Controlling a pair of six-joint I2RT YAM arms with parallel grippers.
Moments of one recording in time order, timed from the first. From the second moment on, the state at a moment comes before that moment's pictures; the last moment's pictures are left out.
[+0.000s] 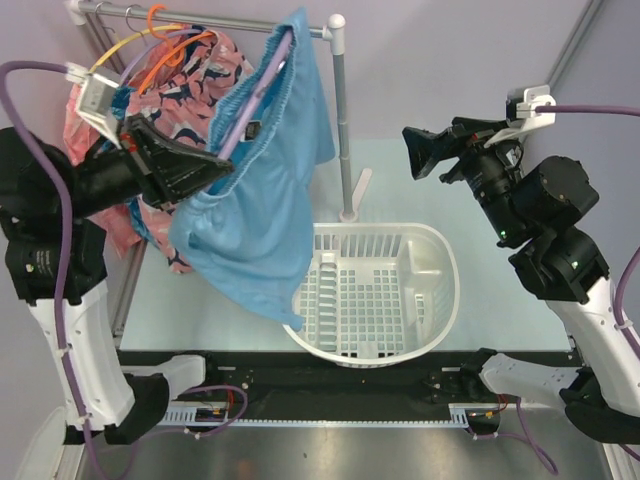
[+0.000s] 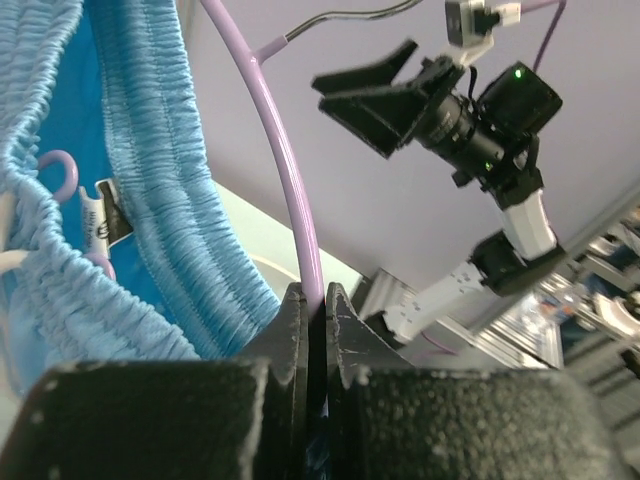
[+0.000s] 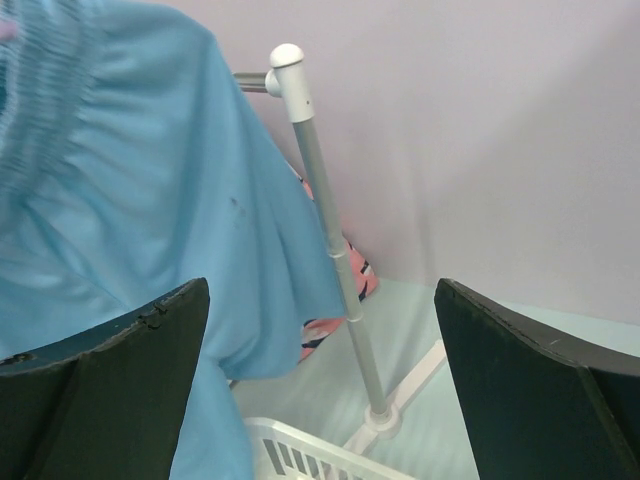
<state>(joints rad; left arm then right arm) -0.01 1.16 2.04 -0.70 1.12 -0.58 0.71 1.05 1.64 -0.33 0.30 0.12</state>
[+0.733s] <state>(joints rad) 0.55 1.22 2.07 -0.19 1.49 -1.07 0.69 1.08 1.60 -0.35 0.28 0.12</state>
